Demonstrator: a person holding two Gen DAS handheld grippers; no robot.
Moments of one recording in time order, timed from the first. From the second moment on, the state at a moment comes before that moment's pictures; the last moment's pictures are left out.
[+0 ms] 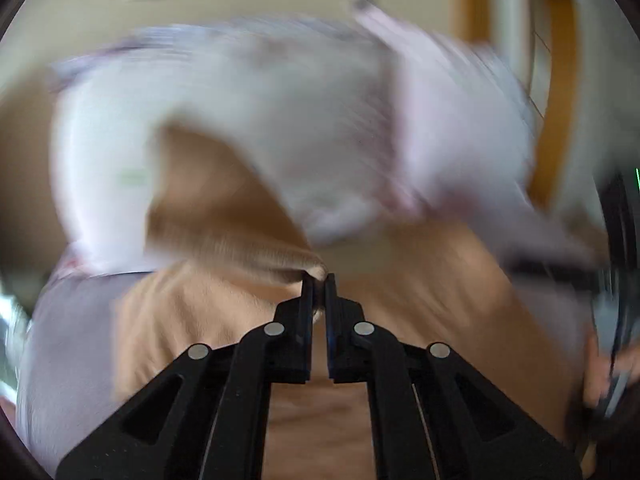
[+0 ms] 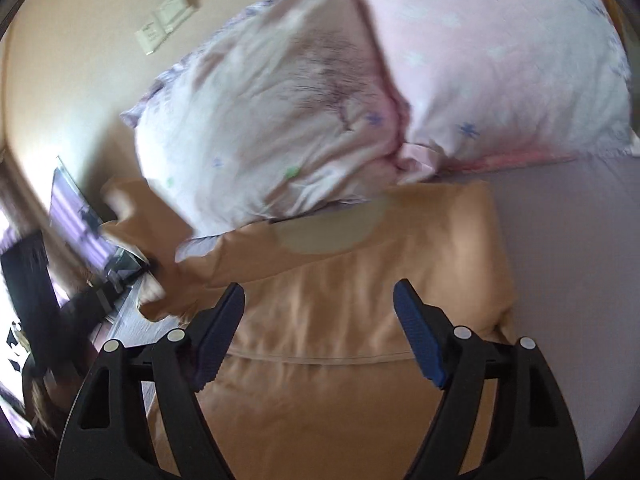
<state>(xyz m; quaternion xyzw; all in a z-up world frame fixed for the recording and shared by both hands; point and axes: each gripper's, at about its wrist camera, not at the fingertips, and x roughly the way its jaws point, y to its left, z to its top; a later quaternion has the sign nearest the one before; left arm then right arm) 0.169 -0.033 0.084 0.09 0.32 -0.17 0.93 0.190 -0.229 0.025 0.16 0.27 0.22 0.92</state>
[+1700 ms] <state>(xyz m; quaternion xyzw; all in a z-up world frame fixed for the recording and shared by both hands) -0.020 0.147 0.035 -0.11 0.36 -0.25 0.89 0.081 -0.298 -0.026 0.11 0.32 0.31 0.89</state>
